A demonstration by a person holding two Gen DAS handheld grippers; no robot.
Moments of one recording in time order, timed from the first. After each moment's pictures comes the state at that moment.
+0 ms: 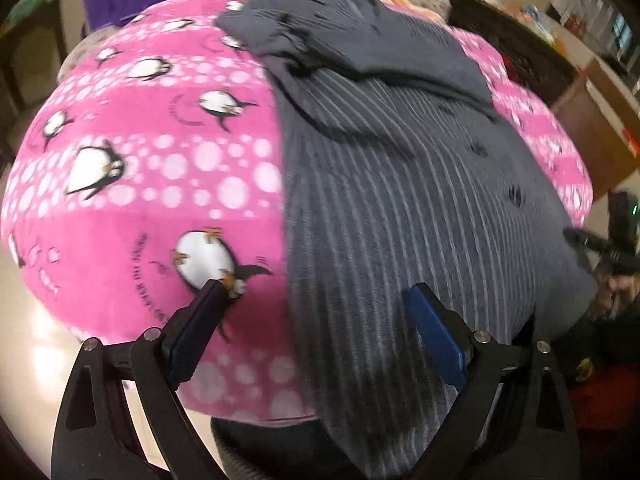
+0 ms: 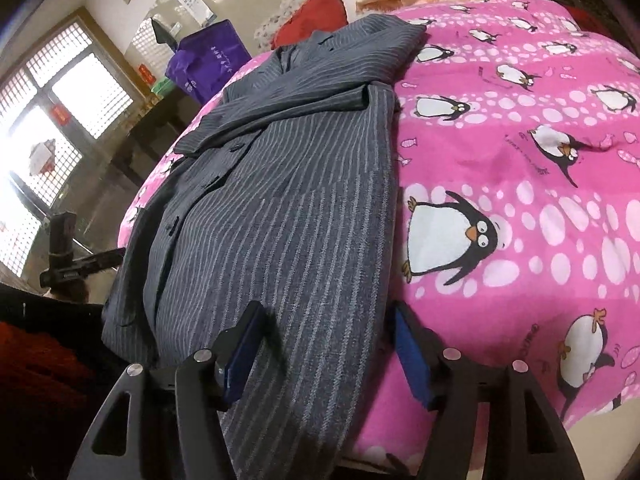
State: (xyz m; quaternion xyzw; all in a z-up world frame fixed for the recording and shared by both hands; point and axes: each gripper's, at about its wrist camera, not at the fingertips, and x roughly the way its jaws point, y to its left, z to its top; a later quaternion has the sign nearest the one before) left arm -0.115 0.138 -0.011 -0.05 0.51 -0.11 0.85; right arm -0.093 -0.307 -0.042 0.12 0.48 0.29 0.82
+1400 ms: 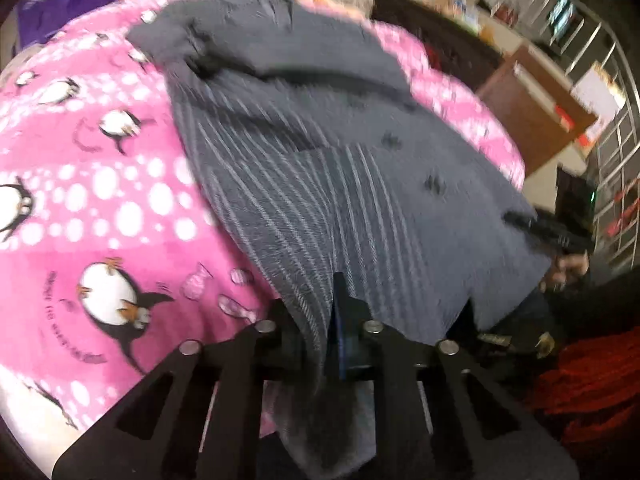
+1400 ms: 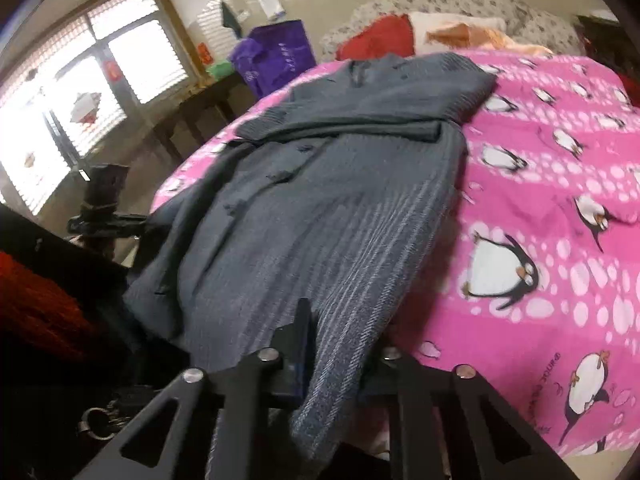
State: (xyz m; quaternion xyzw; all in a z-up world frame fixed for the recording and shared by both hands) left arm -0.105 0.111 -0.004 -0.09 0.47 -0.25 0.84; right arm -0.120 -0.288 -0.014 0.06 0.41 0.39 0.82
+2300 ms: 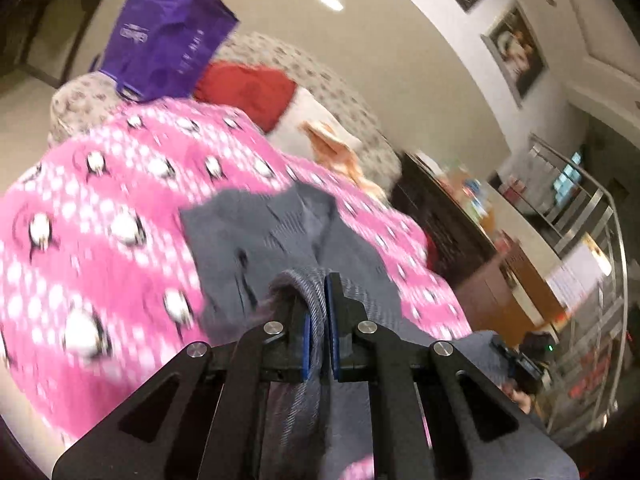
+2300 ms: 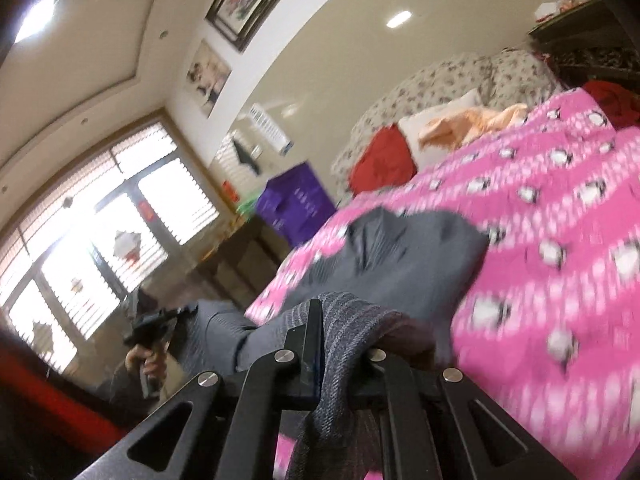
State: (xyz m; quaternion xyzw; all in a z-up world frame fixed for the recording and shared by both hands) left arm -0.041 0.209 0.117 -0.30 0.28 -0.15 0.90; right arm -0.028 -0.364 0.079 0.27 0.25 0.37 0.86
